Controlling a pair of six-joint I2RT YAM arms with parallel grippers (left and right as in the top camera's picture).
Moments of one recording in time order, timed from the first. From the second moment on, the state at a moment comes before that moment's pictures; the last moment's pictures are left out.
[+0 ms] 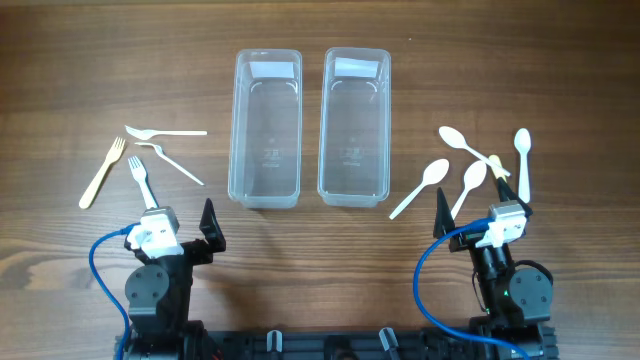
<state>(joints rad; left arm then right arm) 0.00 0.01 0.12 -0.38 -0.06 -0.18 0.09 0.02 0.01 0.00 -0.07 -0.05</state>
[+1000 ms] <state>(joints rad) 0.00 0.01 0.12 -0.38 -0.06 -0.18 0.09 0.02 0.01 0.00 -0.07 -0.04</state>
